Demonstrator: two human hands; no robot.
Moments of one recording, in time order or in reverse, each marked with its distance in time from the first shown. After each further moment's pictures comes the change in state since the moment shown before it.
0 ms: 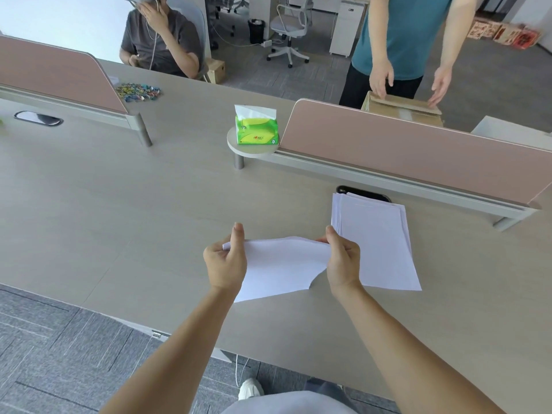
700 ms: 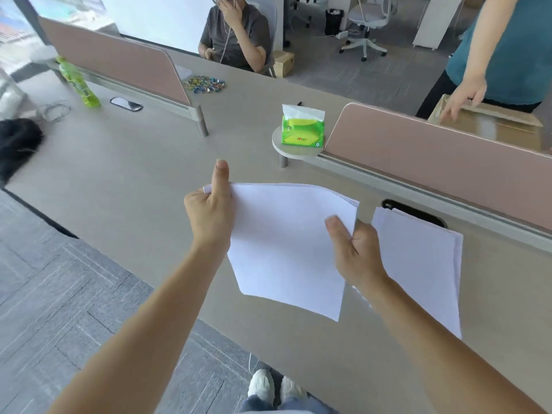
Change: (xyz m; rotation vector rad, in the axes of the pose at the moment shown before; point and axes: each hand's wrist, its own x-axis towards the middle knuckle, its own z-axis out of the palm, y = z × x) left_hand 0.024 0.116 -0.001 -0.065 0.317 0.041; right_hand 0.032 -0.065 0.000 -0.281 -0.508 -0.401
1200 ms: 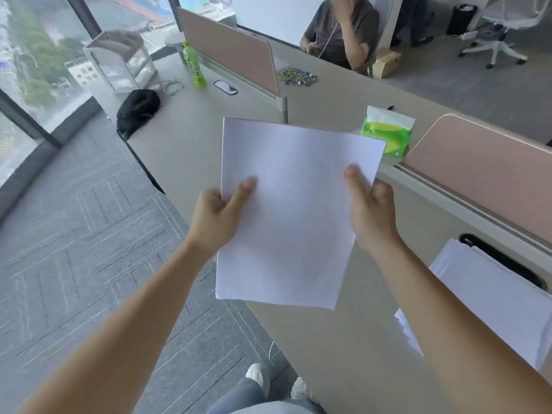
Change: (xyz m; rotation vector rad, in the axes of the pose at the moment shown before) left_hand -0.023 -0.001 -0.081 0.269 -0.060 0.091; right_hand 0.075 -0.028 0.046 0.293 -0.175 0.048
